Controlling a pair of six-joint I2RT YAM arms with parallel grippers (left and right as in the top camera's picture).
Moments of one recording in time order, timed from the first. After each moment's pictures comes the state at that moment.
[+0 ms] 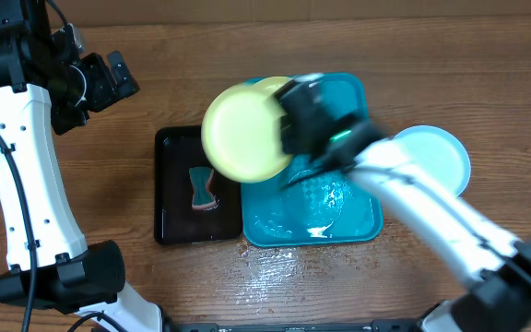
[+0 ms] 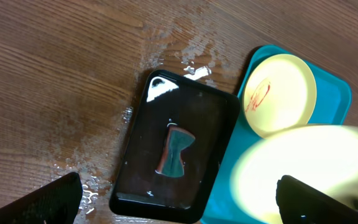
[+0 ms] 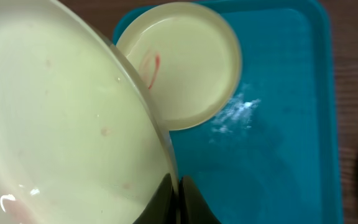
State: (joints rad) left arm 0.21 1.83 2.25 -1.63 0.21 -0.28; right arm 0.54 1.66 1.53 -0.88 0.09 0.55
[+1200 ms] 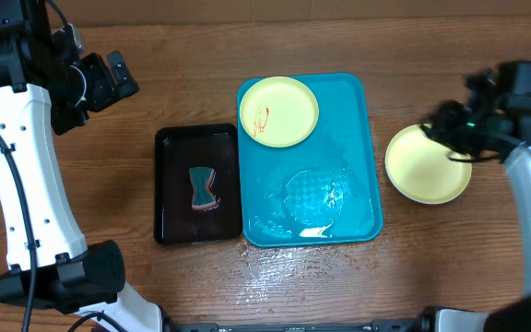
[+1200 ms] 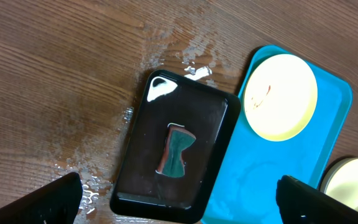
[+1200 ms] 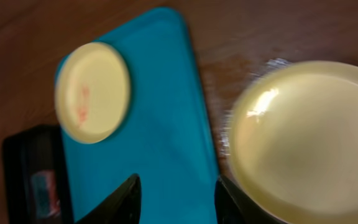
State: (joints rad) left arm 0.21 1.83 2.25 -1.63 0.21 -0.28; right arm -0.10 1.48 1.34 -0.91 -0.36 0.26
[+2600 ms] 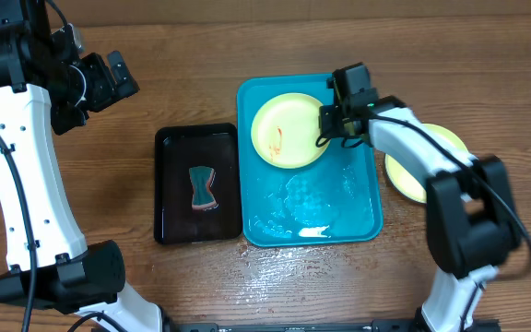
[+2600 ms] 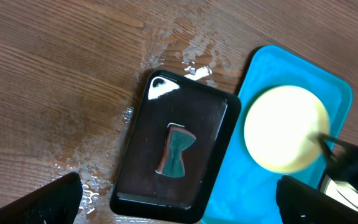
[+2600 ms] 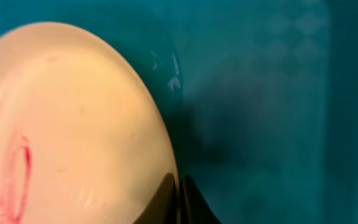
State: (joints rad) left arm 0.21 1.83 2.25 -1.63 0.21 -0.28; right arm 0.32 1.97 1.37 -0.48 -0.05 0.25
